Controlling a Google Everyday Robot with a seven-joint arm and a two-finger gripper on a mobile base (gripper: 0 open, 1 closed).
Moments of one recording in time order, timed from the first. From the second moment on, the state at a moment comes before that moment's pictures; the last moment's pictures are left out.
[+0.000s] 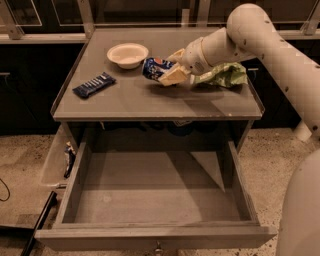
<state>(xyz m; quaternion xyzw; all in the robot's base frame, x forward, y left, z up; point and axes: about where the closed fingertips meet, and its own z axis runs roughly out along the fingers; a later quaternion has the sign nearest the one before) 0.723 -0.049 0.873 -0.58 0.68 0.18 0.42</state>
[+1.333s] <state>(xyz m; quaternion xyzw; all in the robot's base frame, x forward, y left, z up) 0.723 -0.049 0.873 -0.58 0.68 0.18 0.42</state>
